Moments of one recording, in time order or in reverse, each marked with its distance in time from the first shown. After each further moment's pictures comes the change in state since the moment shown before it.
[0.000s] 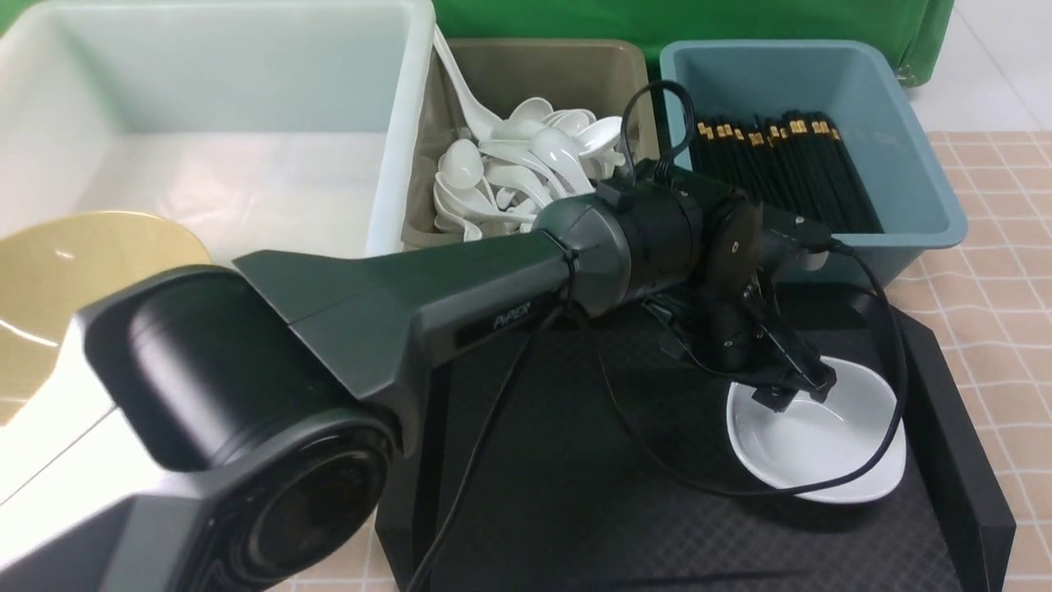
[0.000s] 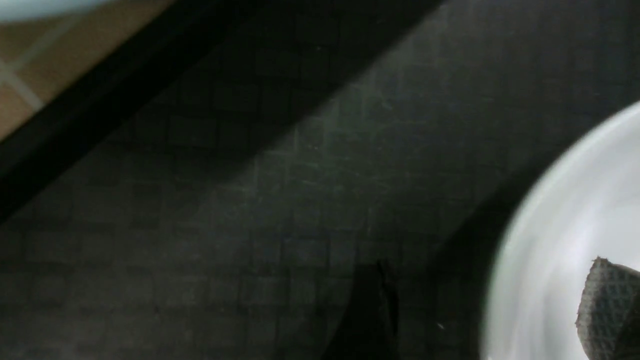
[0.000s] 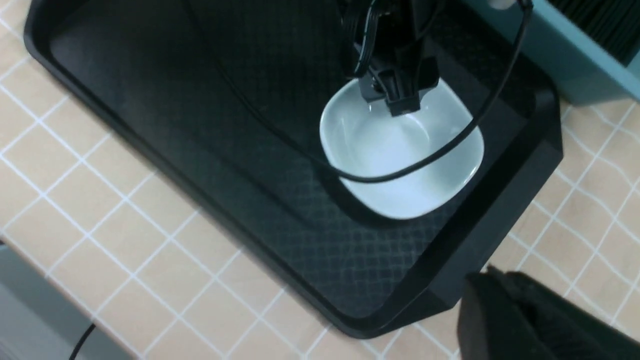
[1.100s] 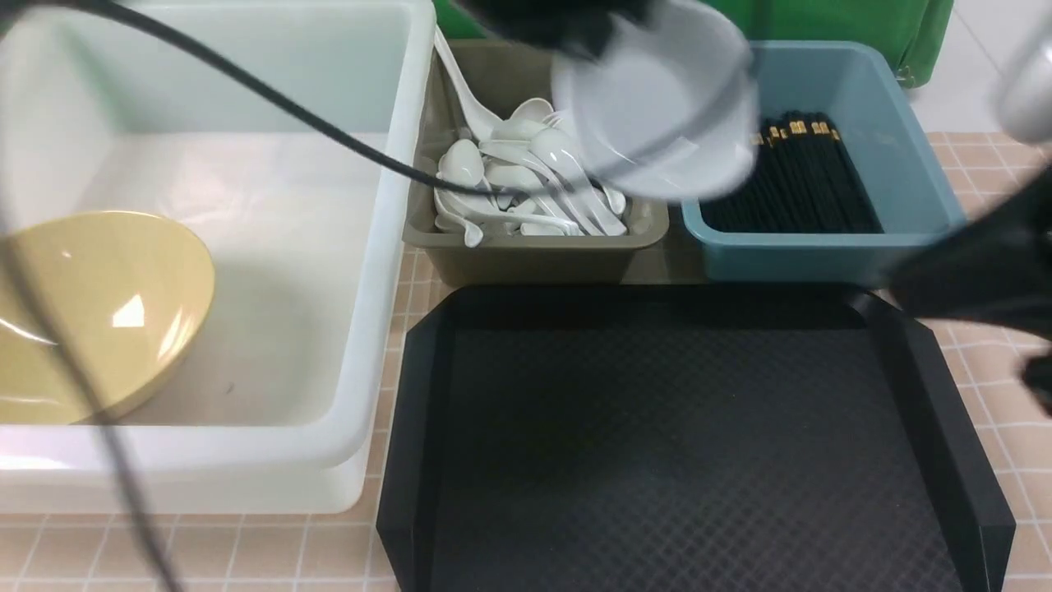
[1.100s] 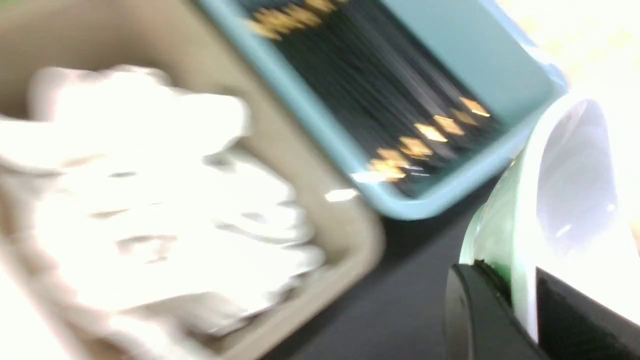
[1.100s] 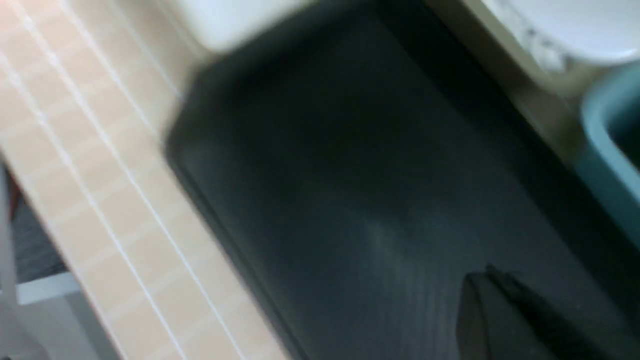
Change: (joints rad) right arm 0.105 0.311 -0.231 0.227 -0.145 -0.185; left arm 0.371 -0.579 -0.010 -0.050 0.236 0.145
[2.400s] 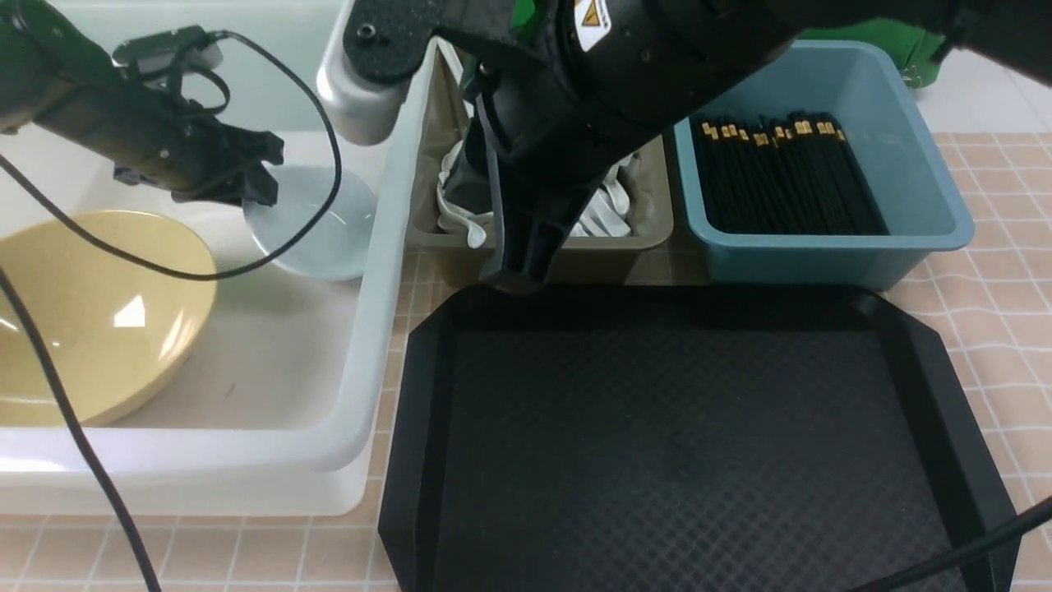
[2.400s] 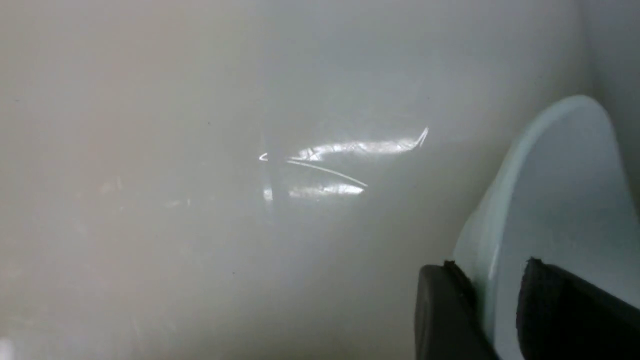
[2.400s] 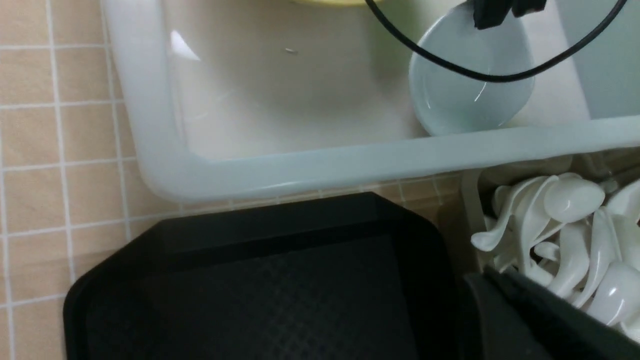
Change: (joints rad) right arm 0.274 0.577 -0.497 -0.190 -0.126 -0.152; left arm 0.579 0.358 0.251 -0.279 -0.252 0.346
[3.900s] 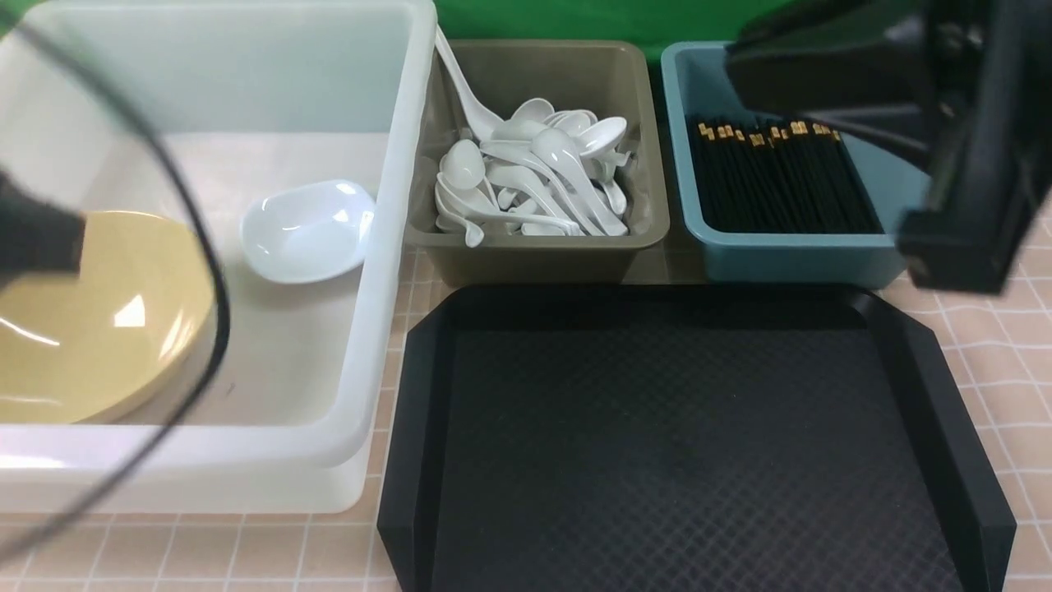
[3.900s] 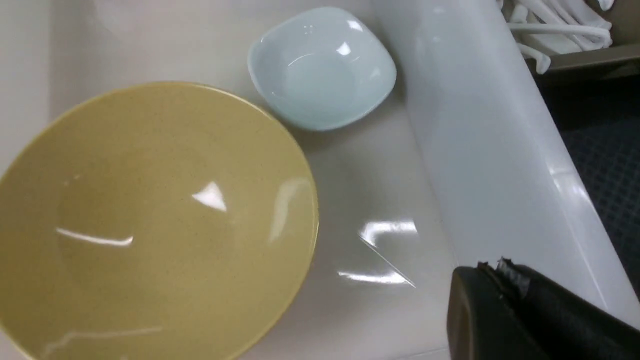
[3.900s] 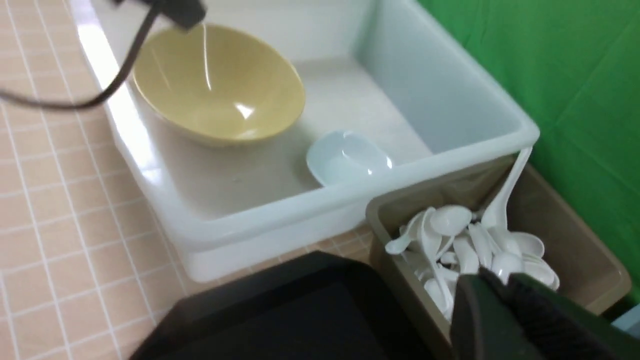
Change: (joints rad) right arm -0.042 -0.658 0.519 0.043 -0.303 0.198; left arm -0.083 -1.228 0.683 0.269 0.165 -0.184
